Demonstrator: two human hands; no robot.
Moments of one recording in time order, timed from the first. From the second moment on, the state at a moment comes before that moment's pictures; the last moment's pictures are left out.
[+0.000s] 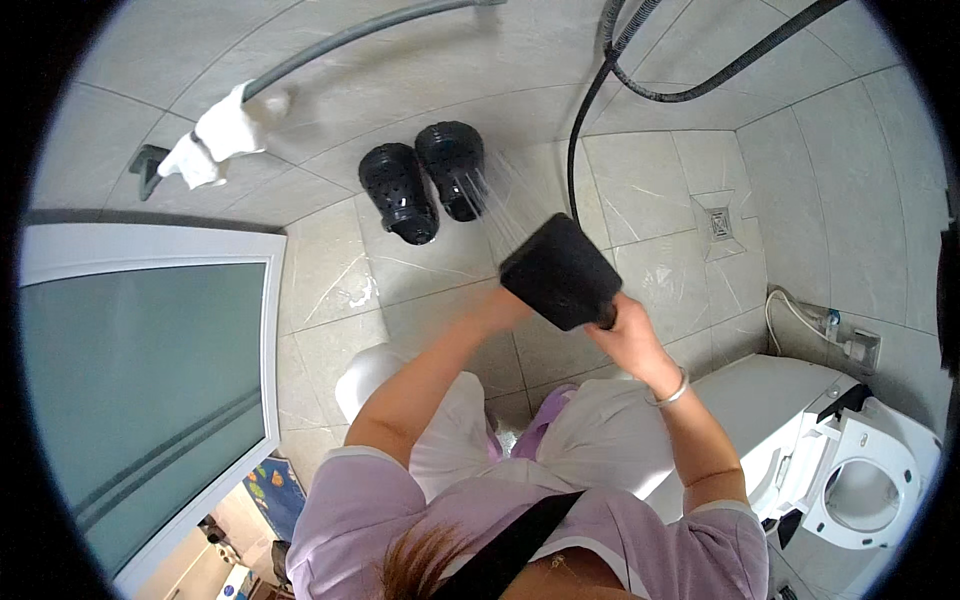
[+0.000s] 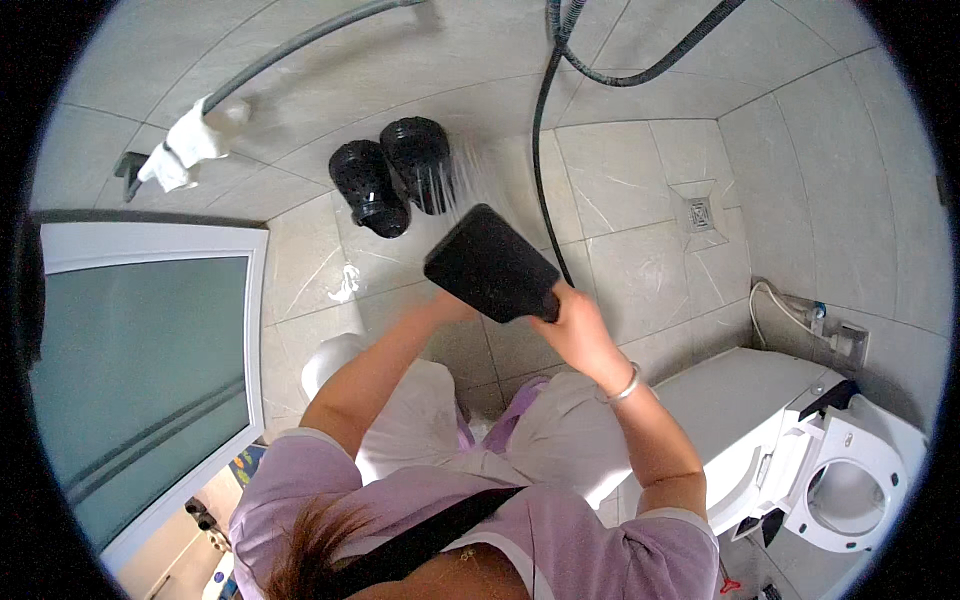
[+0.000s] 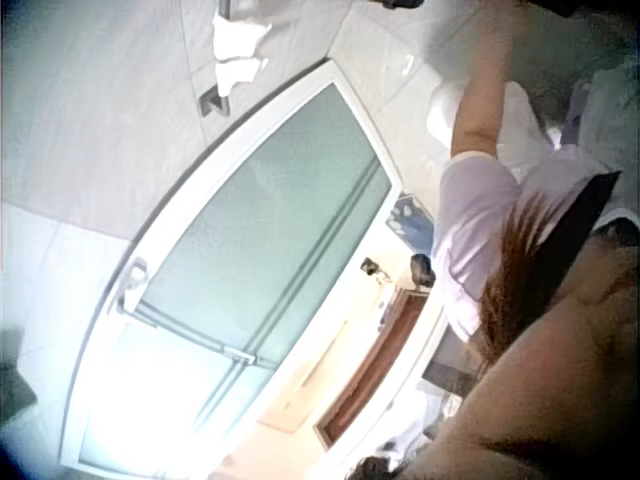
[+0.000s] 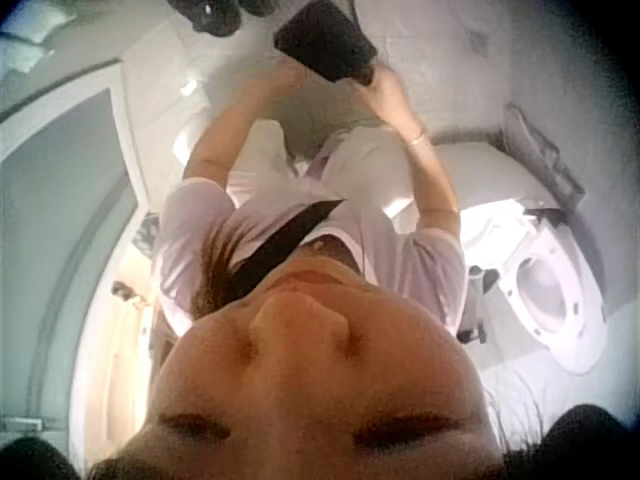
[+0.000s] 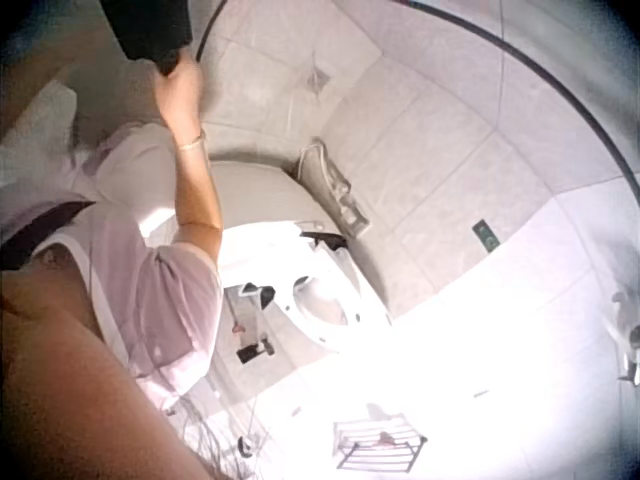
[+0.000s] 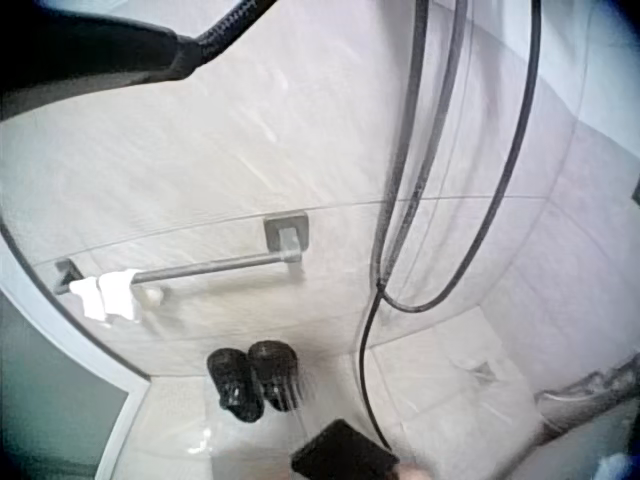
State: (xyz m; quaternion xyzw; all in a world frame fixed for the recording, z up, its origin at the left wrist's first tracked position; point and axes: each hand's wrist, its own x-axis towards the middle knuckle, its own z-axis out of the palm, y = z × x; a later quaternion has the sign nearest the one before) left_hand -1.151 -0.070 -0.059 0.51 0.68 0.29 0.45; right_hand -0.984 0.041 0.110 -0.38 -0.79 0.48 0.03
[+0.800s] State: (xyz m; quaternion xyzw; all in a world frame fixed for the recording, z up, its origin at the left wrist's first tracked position) left_hand -1.066 -0.106 -0.035 0.66 0.69 0.11 0.28; right_hand -1.053 -0.007 0.079 -0.32 -0.84 0.44 0.07
